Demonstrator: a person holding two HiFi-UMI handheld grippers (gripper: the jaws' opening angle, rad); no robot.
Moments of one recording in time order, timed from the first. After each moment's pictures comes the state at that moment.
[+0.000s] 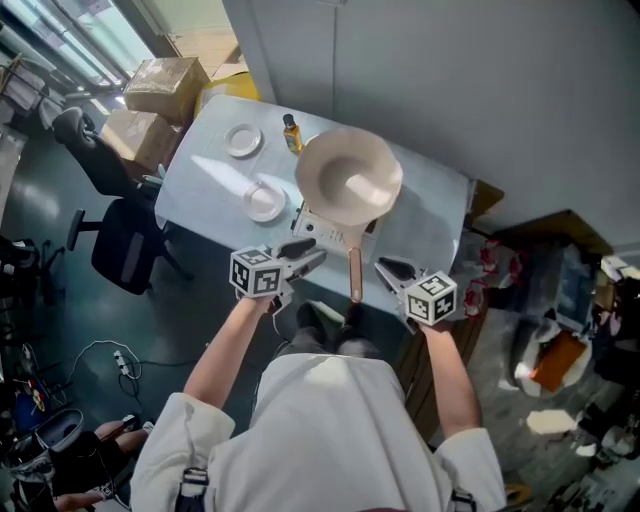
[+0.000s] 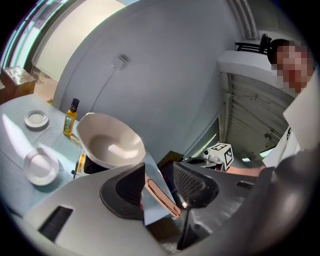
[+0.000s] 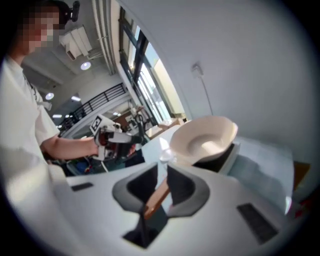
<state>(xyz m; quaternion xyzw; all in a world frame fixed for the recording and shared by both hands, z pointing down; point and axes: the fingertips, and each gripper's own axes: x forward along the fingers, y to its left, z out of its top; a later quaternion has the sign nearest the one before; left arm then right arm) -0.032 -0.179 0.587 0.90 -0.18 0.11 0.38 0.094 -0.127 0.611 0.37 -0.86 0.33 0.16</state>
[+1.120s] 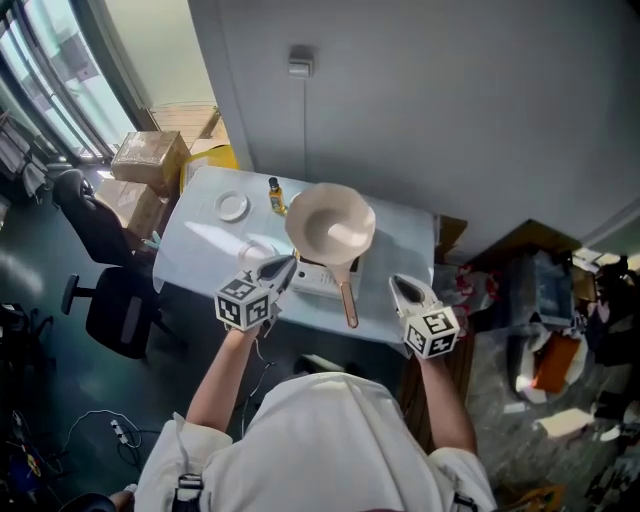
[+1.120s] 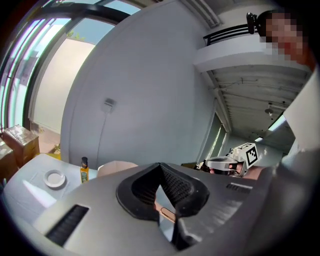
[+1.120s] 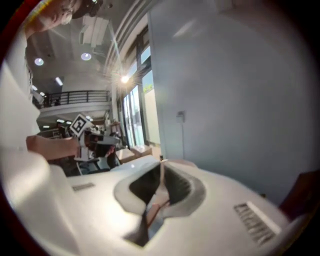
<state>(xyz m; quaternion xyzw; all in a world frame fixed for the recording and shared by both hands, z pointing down) -0.074 -0.209 0.456 0.94 -0.25 0.08 0.20 0.130 -0.112 0.471 0.57 -0.80 0.15 0.11</state>
